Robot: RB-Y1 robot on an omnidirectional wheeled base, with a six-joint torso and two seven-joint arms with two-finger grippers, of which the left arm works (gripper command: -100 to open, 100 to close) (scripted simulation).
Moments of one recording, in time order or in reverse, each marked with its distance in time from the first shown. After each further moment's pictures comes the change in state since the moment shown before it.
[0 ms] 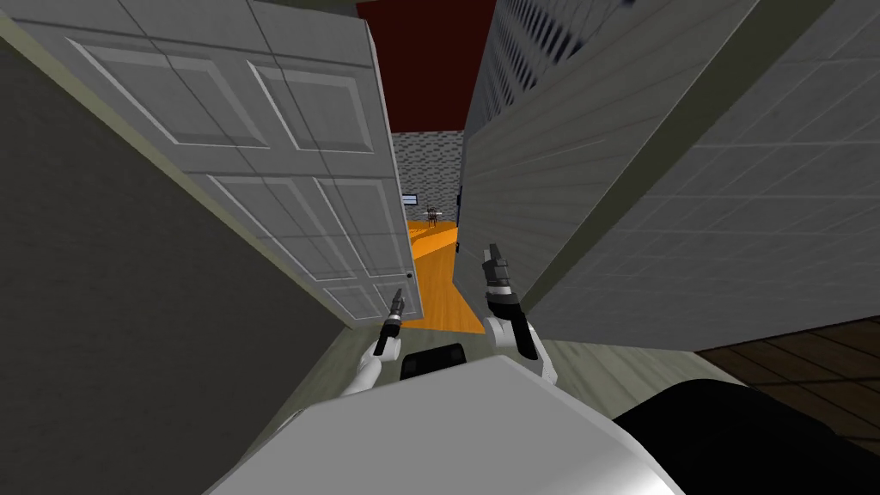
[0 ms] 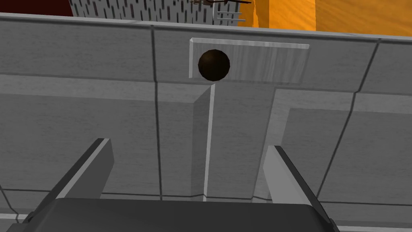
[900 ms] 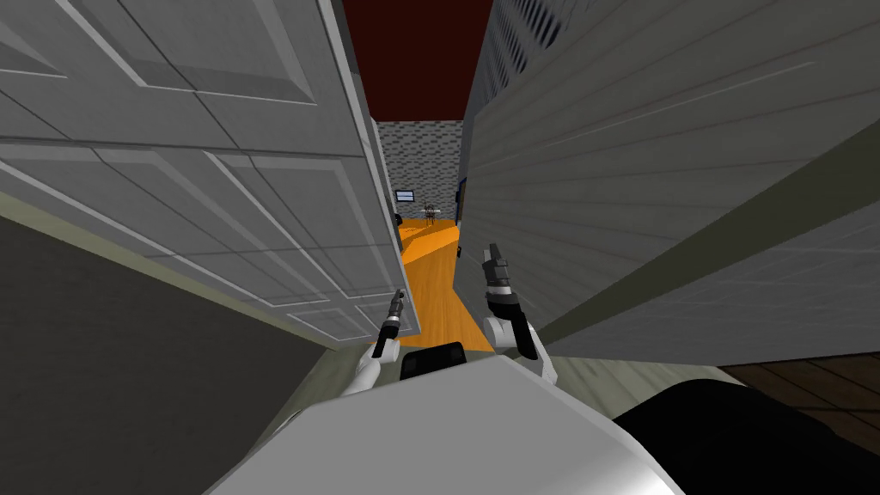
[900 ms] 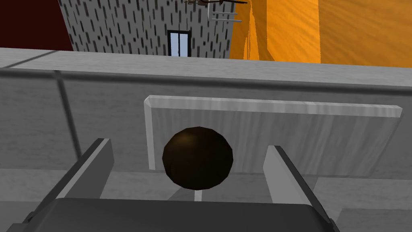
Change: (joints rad) arm -0.001 0.002 0.014 0.026 0.008 -0.034 -0.007
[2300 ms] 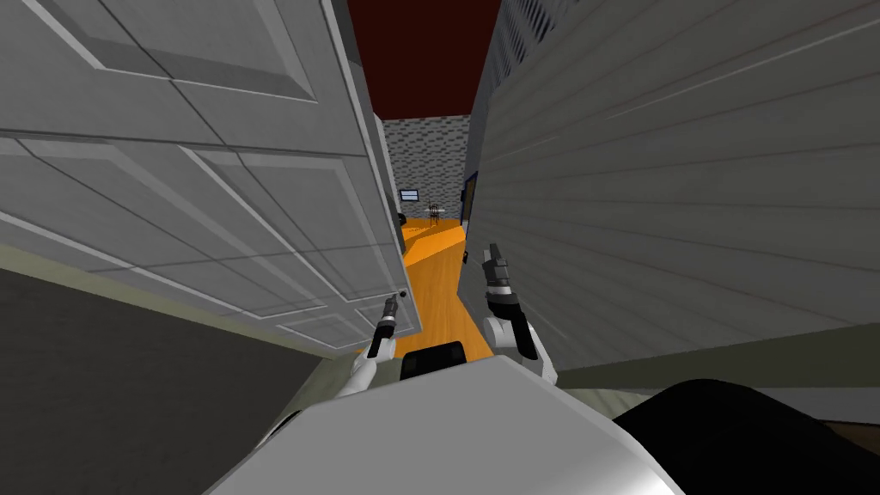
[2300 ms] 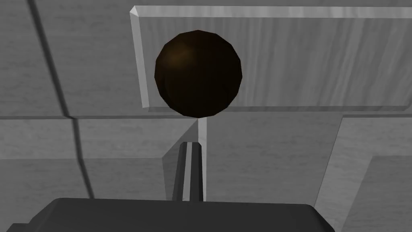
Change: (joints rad) arm -0.006 0.025 0.044 0.003 0.039 0.002 -0.050
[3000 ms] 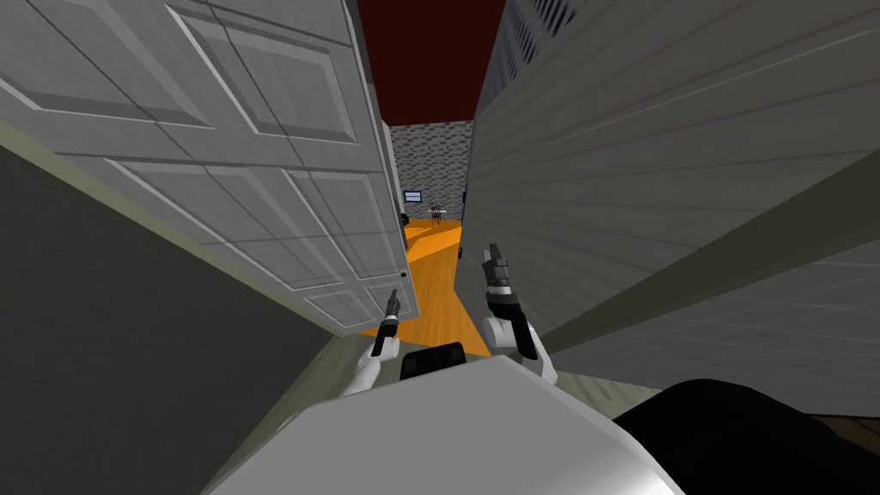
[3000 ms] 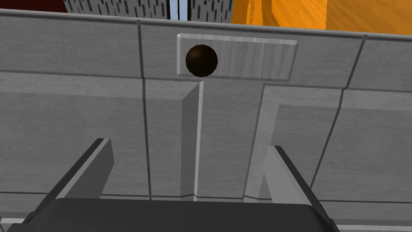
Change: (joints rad) arm 0.004 -0.033 0.004 -0.019 0.014 0.024 0.002
